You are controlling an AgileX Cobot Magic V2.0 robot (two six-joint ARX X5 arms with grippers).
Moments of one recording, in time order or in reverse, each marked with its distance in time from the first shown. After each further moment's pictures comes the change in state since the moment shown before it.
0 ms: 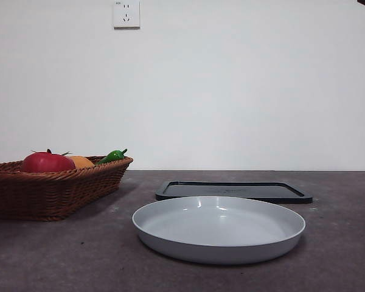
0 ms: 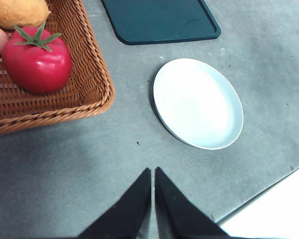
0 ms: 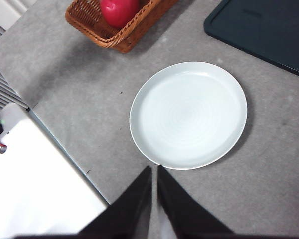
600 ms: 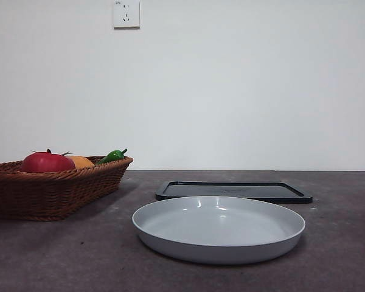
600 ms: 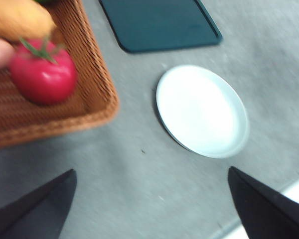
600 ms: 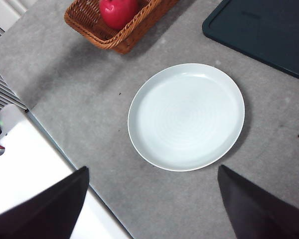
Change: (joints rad) left arm 0.000 0.005 0.000 0.044 -0.027 0.008; right arm 0.000 0.000 0.000 0.006 0.000 -0.003
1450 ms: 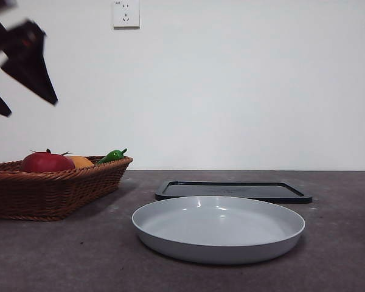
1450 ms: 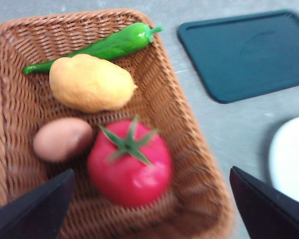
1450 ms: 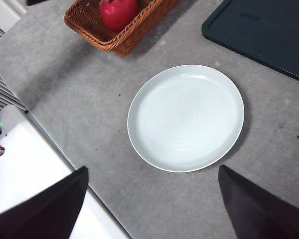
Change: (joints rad) left arm -0.032 0.575 0.000 0.601 -0.239 0.087; right arm 0.000 0.000 0.000 0.002 0.000 0.000
